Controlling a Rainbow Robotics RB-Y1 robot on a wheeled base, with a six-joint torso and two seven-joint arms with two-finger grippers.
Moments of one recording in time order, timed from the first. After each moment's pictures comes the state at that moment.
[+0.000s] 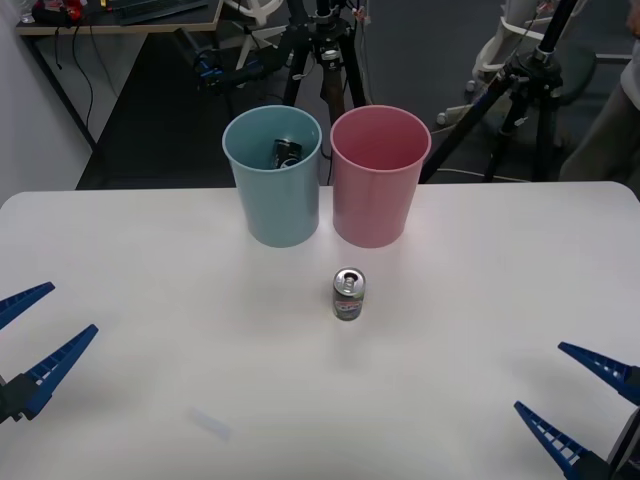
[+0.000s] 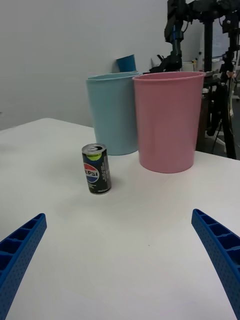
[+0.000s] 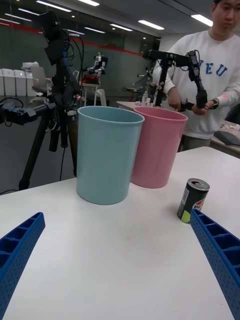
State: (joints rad) right arm 0.48 -0.37 -0.36 -1.61 0.95 -1.26 0.34; left arm 0.35 0.40 0.52 -1.66 -0.96 -1.22 0.00
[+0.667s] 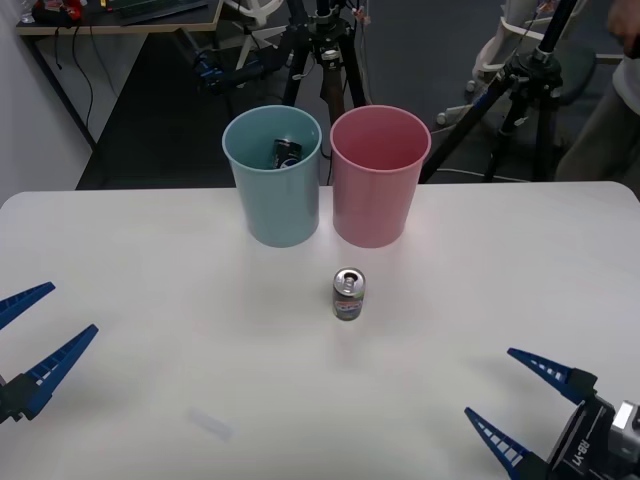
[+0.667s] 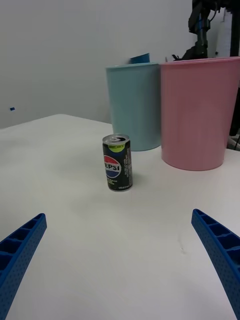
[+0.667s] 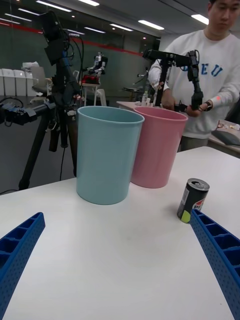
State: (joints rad) right arm 0.42 -0.31 -0.24 -1.55 1.00 -1.22 0.43; left arm 0.35 0.40 0.52 -1.66 -0.96 -1.22 0.00
